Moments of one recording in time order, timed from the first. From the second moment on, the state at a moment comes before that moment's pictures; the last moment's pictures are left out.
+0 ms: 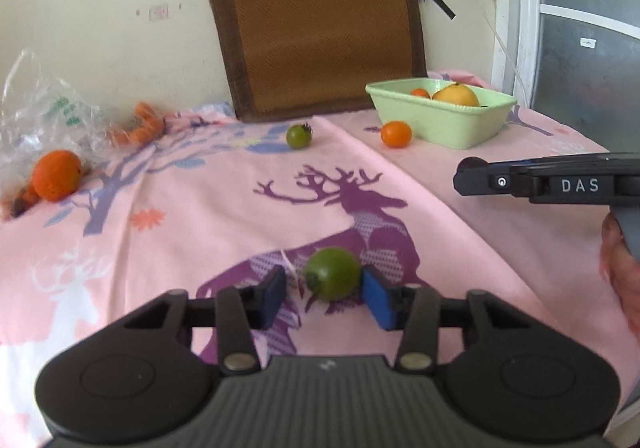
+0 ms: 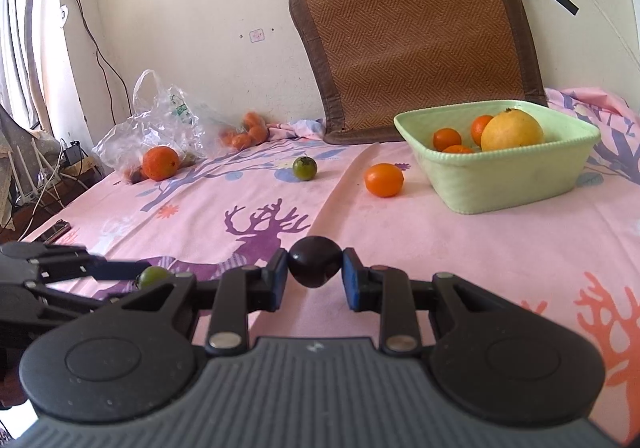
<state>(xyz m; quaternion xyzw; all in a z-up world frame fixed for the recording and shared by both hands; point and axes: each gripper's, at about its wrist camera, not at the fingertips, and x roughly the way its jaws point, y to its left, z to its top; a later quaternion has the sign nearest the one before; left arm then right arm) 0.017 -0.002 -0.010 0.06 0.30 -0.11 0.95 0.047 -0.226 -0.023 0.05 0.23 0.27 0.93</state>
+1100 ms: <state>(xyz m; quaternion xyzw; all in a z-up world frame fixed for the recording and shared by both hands) 0.241 -0.106 0.051 -0.03 0.26 -0.19 0.95 0.139 -0.311 0.006 0.04 0.12 0.10 0.99</state>
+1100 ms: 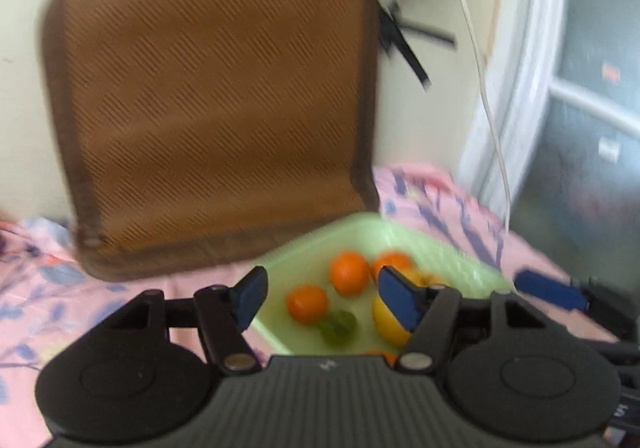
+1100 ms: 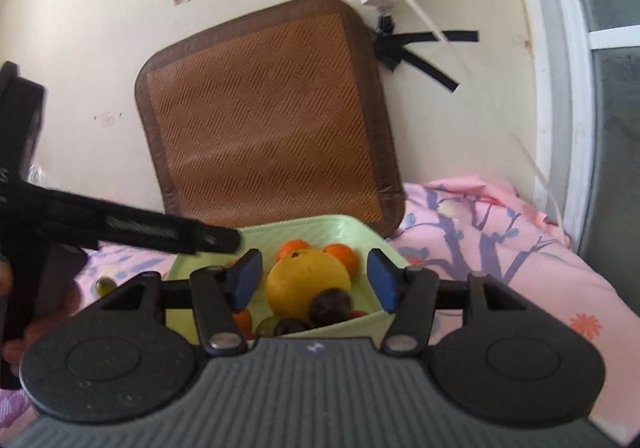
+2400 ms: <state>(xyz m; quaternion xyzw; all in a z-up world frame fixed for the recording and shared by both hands) 0.176 0.012 0.006 -0.05 0.30 -0.11 0.95 0.154 -0.154 0.016 -0.41 0.24 0.37 0.80</state>
